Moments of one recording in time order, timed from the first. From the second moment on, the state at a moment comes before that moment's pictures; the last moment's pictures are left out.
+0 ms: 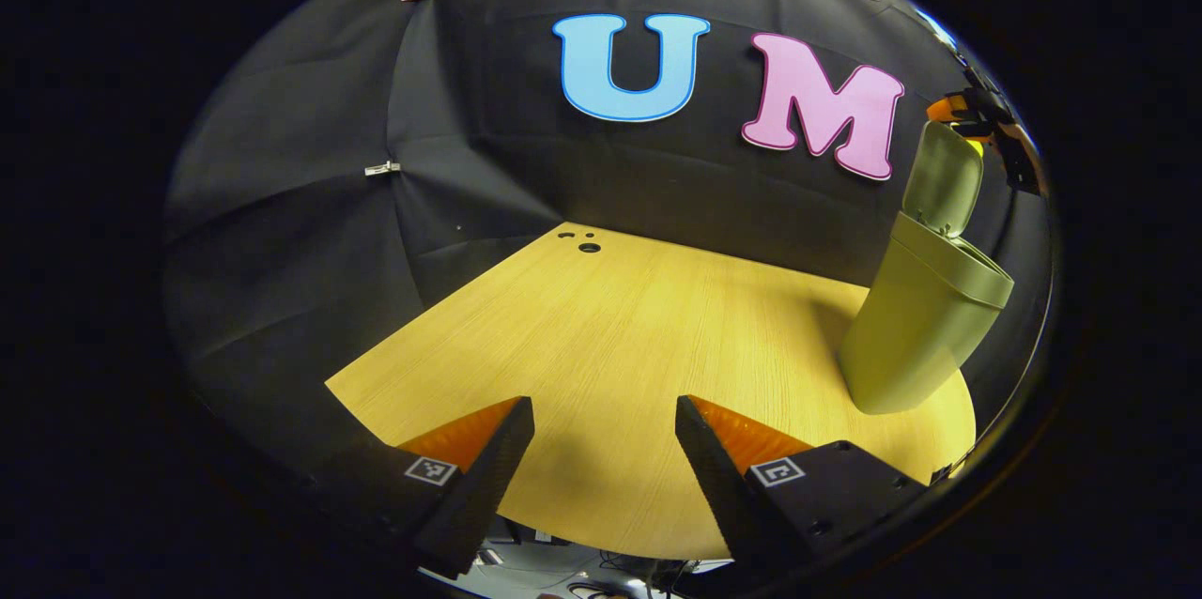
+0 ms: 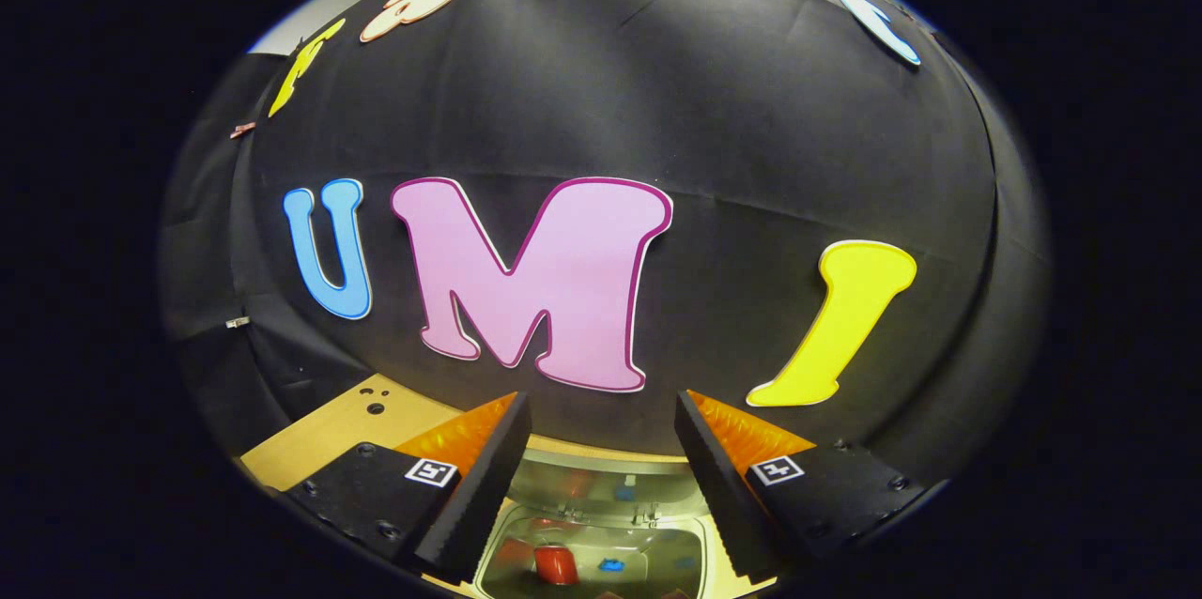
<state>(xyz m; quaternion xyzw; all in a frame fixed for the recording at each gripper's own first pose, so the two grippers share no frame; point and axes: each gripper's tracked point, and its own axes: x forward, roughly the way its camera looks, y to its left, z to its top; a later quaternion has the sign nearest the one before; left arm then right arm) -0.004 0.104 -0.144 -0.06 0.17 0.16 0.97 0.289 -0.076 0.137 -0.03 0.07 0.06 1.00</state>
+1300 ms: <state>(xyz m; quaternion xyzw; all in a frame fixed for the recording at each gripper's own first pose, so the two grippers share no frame) 0.013 0.034 -0.159 0.01 0.19 0.06 0.98 0.178 -0.097 -0.025 0.00 0.20 0.05 0.98</state>
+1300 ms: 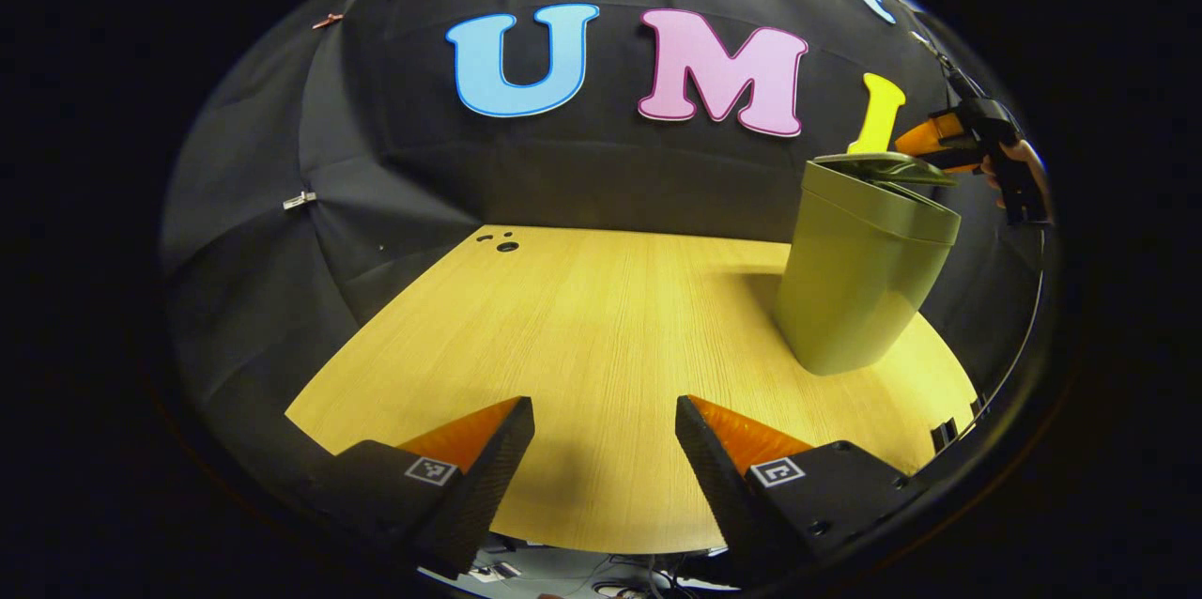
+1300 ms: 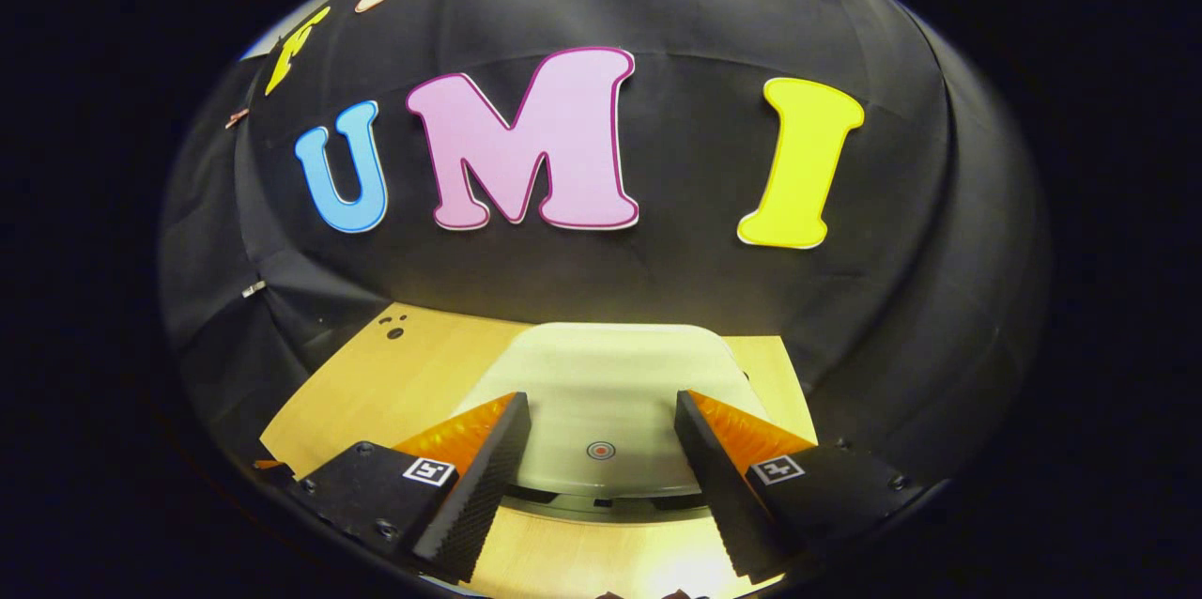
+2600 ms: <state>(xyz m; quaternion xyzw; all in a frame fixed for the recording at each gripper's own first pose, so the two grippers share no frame) 0.076 -0.014 -0.150 0.03 0.20 0.03 0.98 0.171 -0.090 -0.053 -0.01 0.15 0.05 0.99</state>
